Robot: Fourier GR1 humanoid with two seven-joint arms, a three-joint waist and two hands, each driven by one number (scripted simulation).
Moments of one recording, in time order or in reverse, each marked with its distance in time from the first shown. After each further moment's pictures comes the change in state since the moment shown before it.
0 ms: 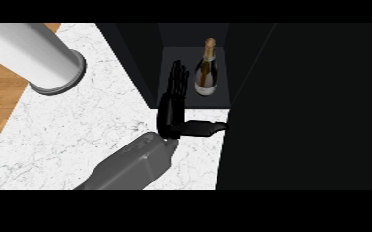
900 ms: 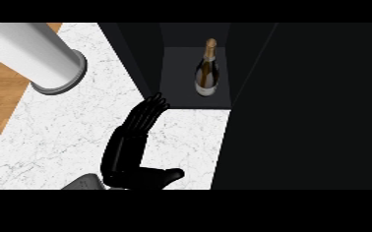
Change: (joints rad) left arm 0.329 0.395 -0.024 -0.648 -0.215 -0.063 0.152; right arm 0.071 -0.099 -0.011 -0.042 -0.082 0.152 -0.026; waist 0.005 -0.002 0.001
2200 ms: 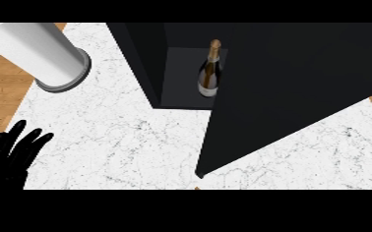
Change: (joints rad) left arm 0.577 0.535 0.400 -0.298 0.163 -0.414 -0.114; right arm -0.132 0.101 0.685 0.011 0.157 -0.207 0.251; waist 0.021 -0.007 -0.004
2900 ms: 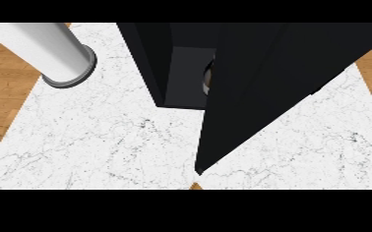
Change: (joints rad) left arm 0.159 0.116 0.161 0.136 0.049 -0.259 -0.067; right arm -0.291 -0.140 0.093 0.055 0.055 -0.433 -0.073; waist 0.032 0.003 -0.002
